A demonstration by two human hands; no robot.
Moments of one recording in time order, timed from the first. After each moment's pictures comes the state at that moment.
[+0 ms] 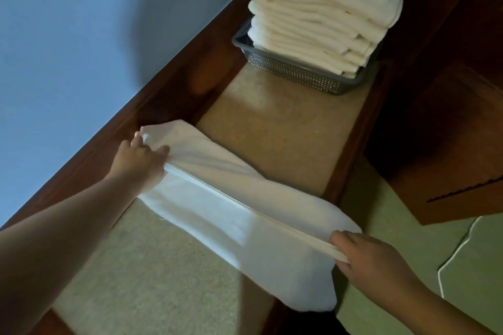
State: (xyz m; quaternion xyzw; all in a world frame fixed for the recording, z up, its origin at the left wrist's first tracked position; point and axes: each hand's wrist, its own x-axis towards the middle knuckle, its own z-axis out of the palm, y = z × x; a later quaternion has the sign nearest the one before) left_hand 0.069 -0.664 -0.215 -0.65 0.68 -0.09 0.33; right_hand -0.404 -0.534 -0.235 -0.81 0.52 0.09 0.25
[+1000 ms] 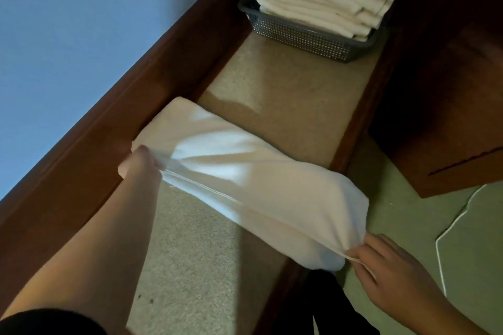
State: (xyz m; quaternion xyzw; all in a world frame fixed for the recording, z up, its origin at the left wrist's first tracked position) left_hand 0.089 -0.627 -0.302 -0.79 -0.10 0.33 -0.51; right_hand -0.417 -0.429 -0.275 -0.82 0.53 -0.08 0.18
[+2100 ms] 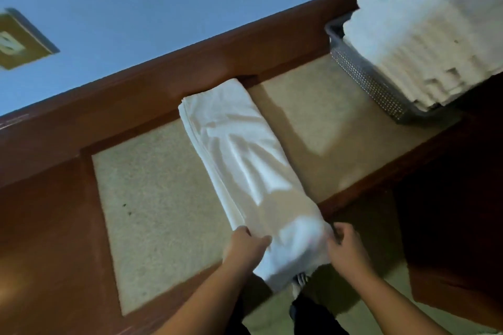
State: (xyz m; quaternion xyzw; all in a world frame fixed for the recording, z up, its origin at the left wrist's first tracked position) left_hand -0.244 -0.453 -0.310 -0.84 0.08 0.48 -0.24; right_hand -0.447 -0.583 -0.322 -0.60 0.66 0.03 0.46
